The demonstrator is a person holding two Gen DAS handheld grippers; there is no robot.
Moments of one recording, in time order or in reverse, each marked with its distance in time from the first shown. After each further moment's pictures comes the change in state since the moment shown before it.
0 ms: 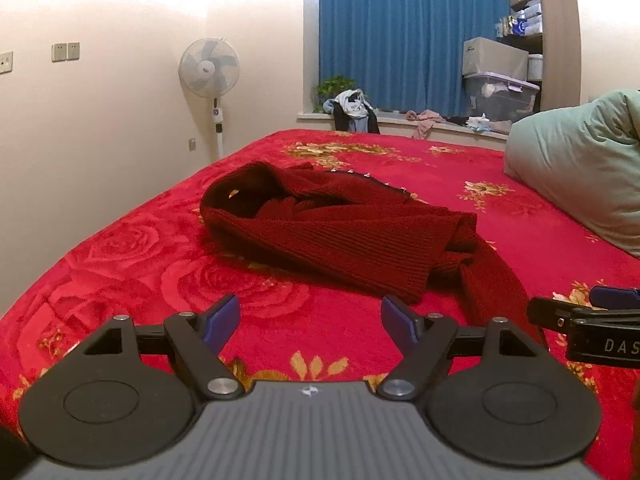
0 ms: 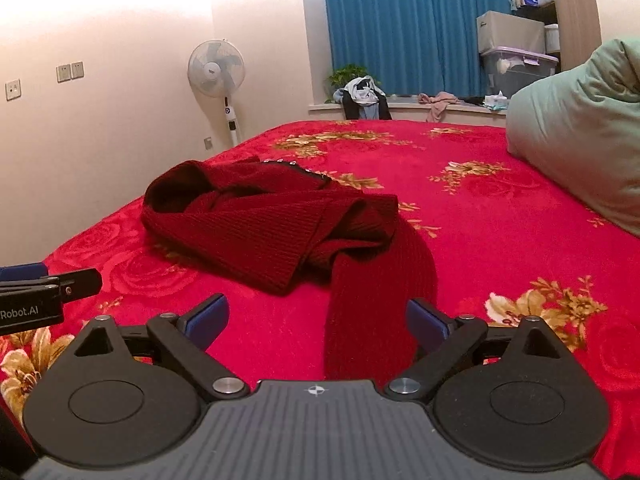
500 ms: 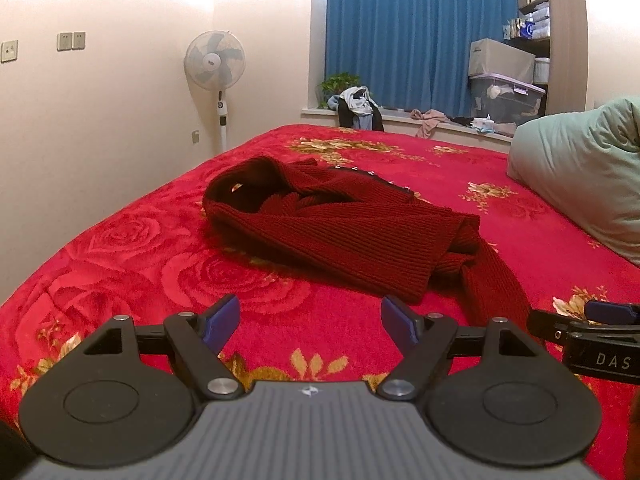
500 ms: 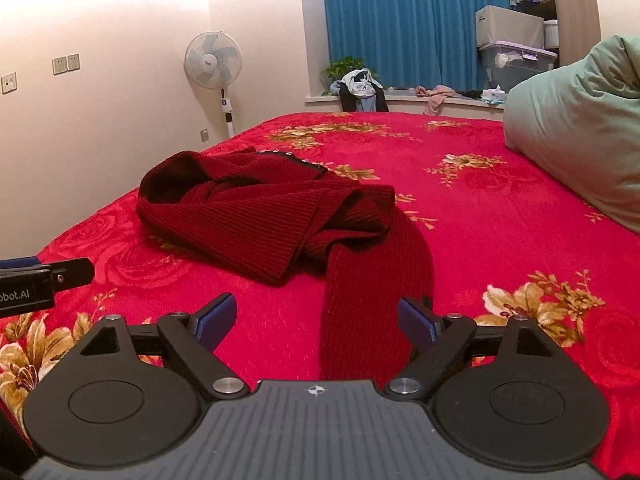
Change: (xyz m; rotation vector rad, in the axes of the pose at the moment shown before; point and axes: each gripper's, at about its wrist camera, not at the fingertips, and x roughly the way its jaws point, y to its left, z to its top) left arm -0.003 0.001 0.001 -0.028 0.012 0.001; right arm 0.006 -0.008 -0.001 -0.007 0.020 -0.012
